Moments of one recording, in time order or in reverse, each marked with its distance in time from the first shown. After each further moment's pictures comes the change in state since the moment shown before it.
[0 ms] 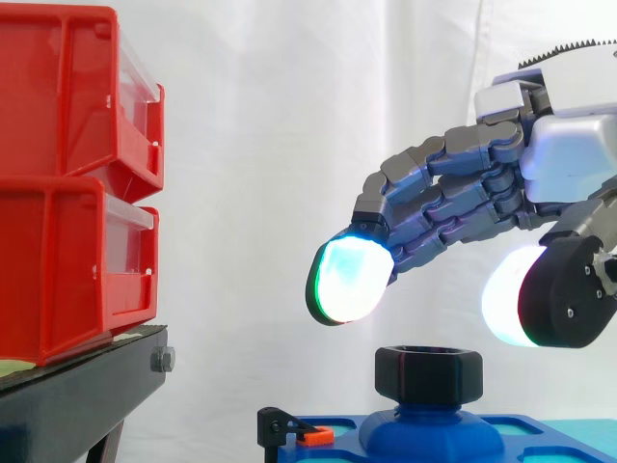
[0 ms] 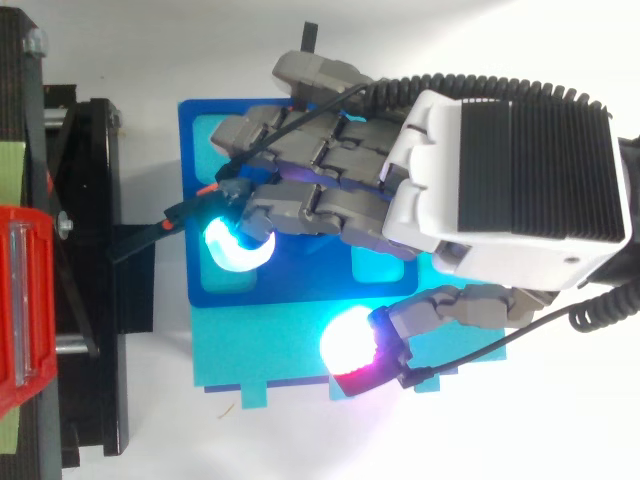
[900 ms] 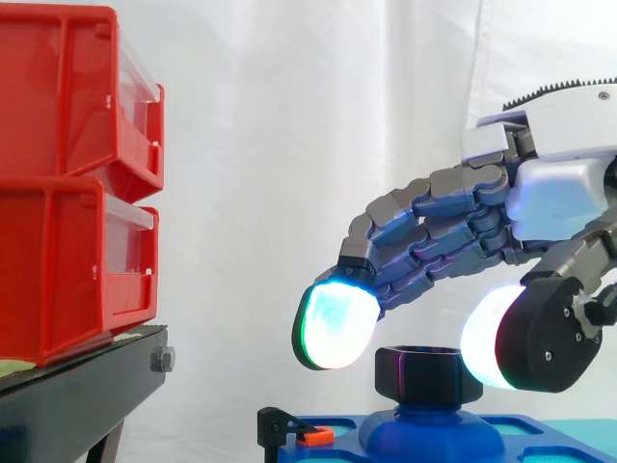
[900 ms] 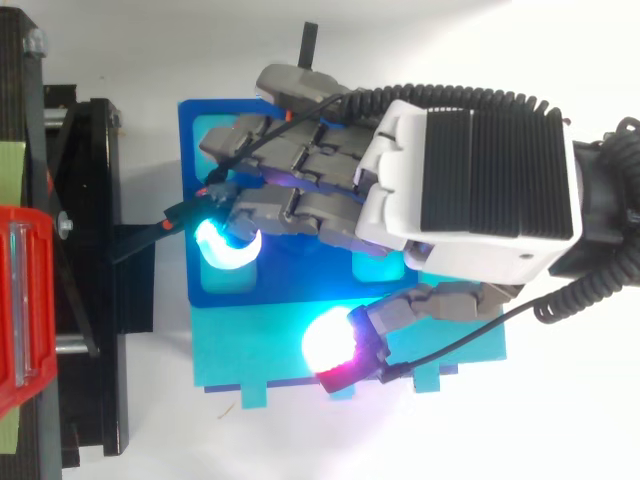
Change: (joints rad) arm -0.009 -0.039 0.008 0.019 -0.020 -0.008
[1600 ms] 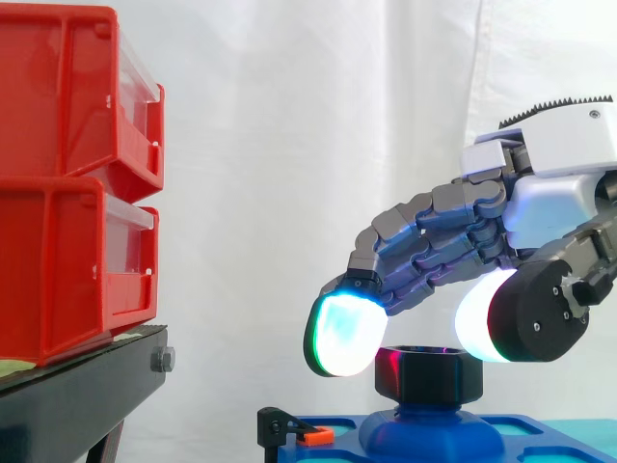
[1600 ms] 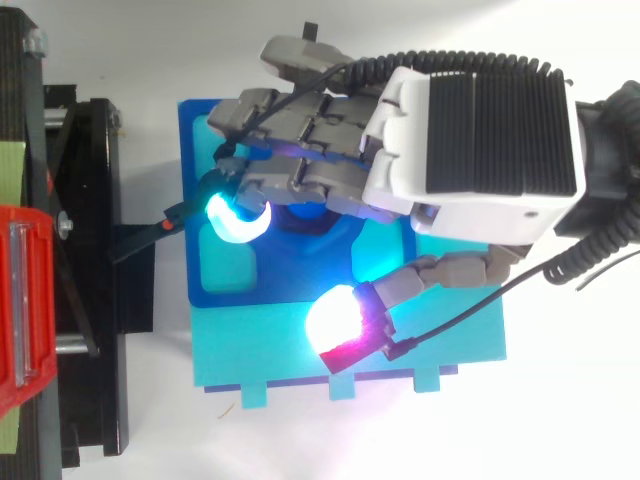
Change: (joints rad) arm -0.047 0.000 0.000 -0.016 -0.081 -0.020
